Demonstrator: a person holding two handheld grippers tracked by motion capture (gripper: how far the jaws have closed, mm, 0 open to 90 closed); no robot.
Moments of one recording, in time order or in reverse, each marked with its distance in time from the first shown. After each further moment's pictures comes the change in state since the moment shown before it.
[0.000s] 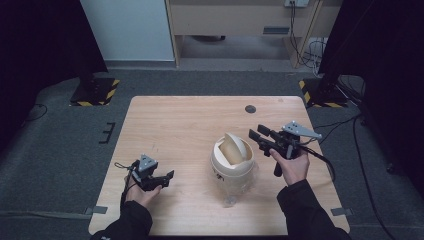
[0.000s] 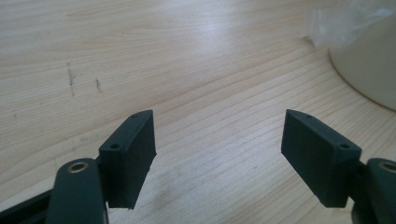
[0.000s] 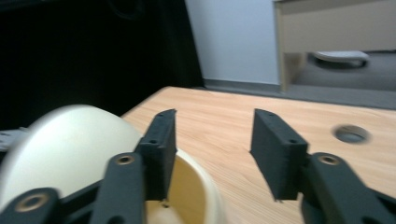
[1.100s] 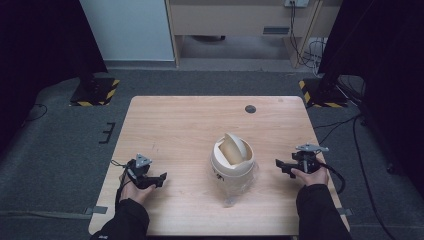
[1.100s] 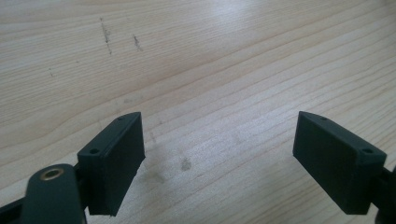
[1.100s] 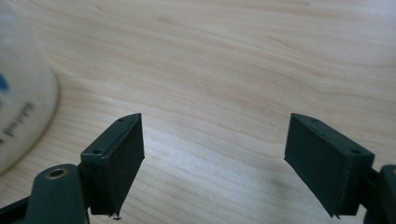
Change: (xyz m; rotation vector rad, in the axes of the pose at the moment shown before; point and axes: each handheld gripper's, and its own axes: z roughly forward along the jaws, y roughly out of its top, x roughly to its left) left arm 0.026 -0.010 0.009 0.115 0.058 0.010; right arm -0.103 -0.094 -0.025 0.436 -0.270 -0.018
